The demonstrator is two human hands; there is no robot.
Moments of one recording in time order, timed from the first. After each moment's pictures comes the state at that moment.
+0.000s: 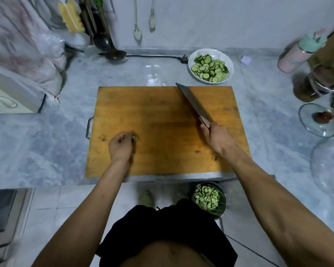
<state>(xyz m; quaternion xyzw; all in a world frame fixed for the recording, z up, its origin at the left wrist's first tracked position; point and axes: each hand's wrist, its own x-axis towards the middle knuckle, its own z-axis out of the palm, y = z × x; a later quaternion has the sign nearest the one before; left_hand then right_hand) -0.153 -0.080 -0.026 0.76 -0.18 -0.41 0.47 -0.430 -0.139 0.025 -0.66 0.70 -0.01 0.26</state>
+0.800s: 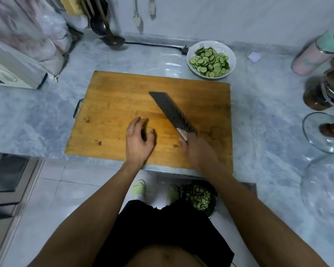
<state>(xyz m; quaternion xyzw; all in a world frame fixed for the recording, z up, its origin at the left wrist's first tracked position) -0.274 -0.072 -0.060 0.76 -0.50 -0.15 0.39 -0.471 -0.108 0.006 -0.77 0.57 0.02 0.28</state>
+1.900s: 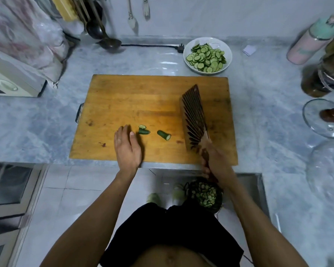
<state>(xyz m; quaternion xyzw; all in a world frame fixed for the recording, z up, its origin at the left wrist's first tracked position) -0.247 -0.038 -0.067 0.80 -0.42 -0.16 0.39 -0.507 -0.054 0.008 -0.38 0.59 -0.27 0.66</state>
